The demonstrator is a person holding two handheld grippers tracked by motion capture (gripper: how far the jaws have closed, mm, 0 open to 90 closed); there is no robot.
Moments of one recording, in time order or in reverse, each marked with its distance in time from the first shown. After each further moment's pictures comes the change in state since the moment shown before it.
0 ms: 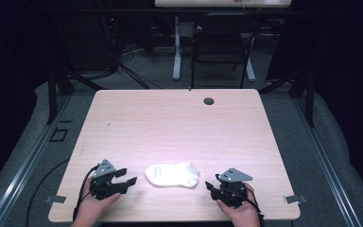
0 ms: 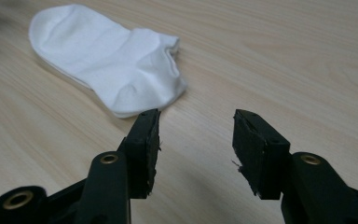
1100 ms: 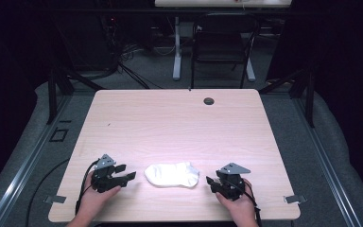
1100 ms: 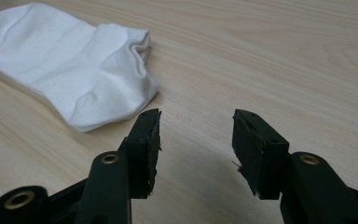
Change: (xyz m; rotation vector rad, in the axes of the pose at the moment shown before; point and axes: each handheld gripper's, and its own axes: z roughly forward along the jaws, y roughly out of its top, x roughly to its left) left arm 0.017 0.005 0.014 0.015 0.013 -0.048; right arm -0.016 -0.001 0.026 0.018 -0.016 0.083
